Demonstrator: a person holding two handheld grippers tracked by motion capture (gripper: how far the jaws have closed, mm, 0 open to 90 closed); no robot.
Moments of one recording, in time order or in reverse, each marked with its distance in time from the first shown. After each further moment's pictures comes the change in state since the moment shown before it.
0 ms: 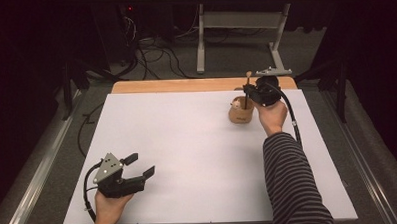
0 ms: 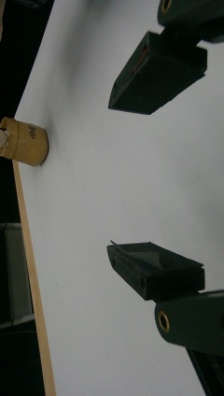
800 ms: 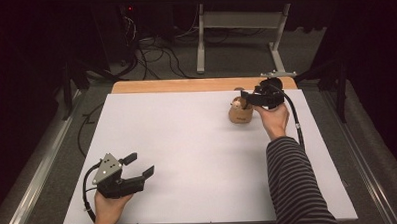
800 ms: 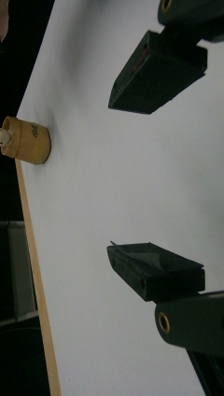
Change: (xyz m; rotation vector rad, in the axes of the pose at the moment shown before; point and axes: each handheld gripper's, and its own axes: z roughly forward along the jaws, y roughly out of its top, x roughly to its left) left arm -0.001 0.000 -0.002 -0.007 0.006 0.011; right arm -0.008 -0.010 -0.007 0.020 0.016 0.065
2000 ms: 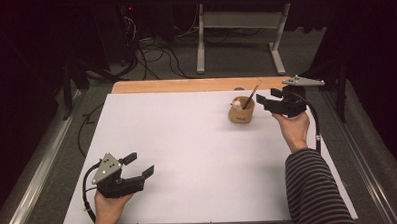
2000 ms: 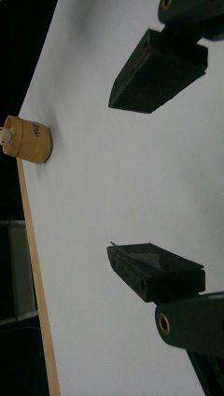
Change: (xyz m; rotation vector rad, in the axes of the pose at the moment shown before) left arm 0.001 0.000 0.000 -0.005 0.000 -0.009; right arm -0.015 -0.016 -0.058 -0.084 0.029 -0.031
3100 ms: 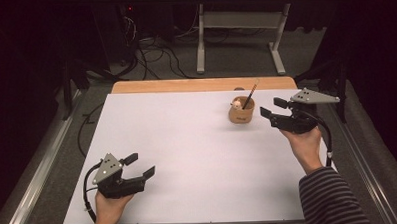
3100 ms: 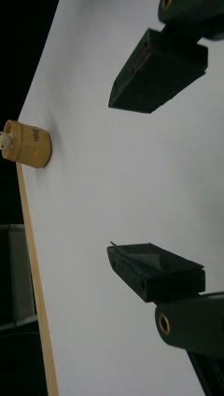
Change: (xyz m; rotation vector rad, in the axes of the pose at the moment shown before) left arm -0.002 0.000 0.001 0.000 -0.015 -0.003; right arm 0.027 -0.016 -0.053 -0.057 0.072 -0.116
